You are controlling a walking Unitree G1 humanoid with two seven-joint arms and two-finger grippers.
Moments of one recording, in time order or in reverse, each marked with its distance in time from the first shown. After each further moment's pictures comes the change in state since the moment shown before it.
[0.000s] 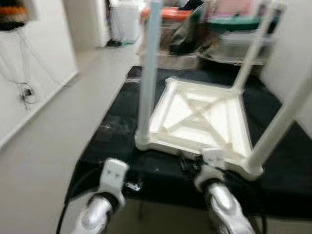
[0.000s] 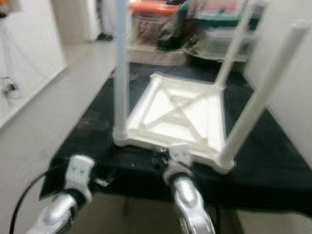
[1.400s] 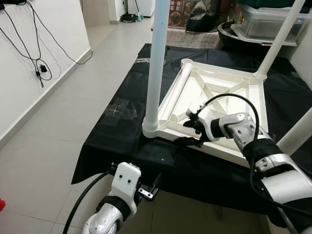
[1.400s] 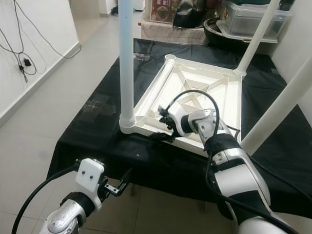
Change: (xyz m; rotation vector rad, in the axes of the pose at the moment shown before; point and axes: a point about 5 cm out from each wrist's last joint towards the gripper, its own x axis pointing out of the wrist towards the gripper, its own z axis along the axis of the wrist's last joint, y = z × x) left arm -0.019 -0.036 0.014 -0.001 -0.029 -0.138; right arm 0.101 -0.057 0.058 -0.421 0.542 0.797
